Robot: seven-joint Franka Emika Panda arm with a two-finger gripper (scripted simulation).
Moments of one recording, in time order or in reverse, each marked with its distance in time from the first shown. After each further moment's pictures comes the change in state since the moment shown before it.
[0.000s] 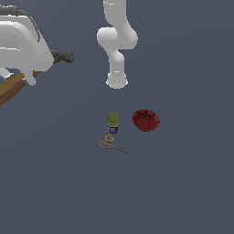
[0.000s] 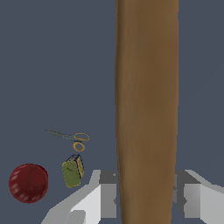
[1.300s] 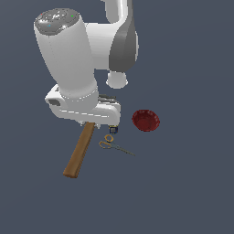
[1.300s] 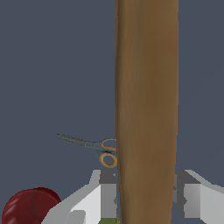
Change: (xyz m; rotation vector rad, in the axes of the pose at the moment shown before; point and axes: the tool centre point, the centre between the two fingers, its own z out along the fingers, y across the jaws) arm -0.014 -0.136 0.170 0.003 0.001 -0.001
